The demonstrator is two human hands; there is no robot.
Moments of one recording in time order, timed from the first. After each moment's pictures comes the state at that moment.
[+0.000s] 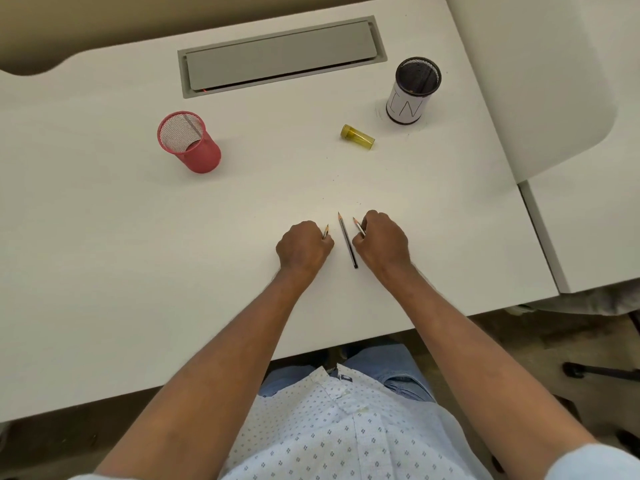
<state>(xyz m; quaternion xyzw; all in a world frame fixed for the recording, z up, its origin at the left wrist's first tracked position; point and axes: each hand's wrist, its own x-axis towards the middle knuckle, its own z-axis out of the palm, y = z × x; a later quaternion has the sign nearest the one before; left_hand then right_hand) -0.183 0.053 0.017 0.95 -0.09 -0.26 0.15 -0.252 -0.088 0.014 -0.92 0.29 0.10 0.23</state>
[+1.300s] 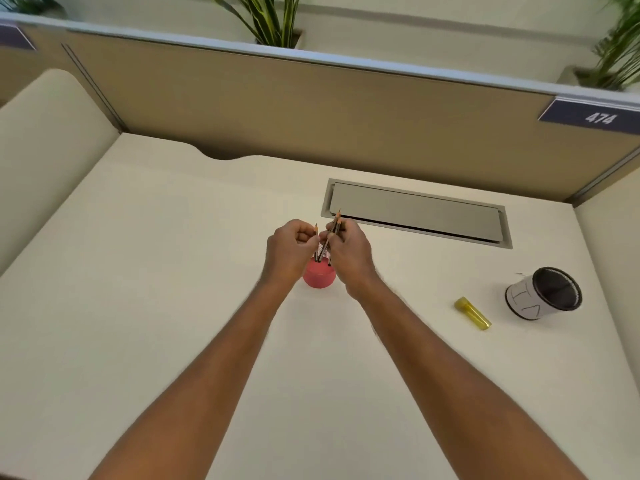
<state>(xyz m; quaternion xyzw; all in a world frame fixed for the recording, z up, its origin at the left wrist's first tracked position) 0.061 0.212 0.114 0.84 0.08 -0.03 0.54 0.048 0.088 0.118 -0.74 0.18 0.04 0.64</state>
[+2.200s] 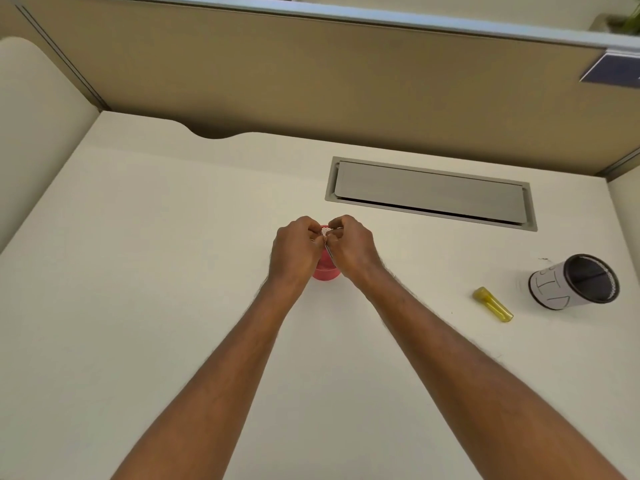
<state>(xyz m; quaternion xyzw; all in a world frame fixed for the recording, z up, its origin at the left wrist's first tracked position) 0.078 0.206 0.089 0.92 0.06 -0.07 0.39 0.076 0.088 0.075 -0.84 0.16 0.11 0.51</state>
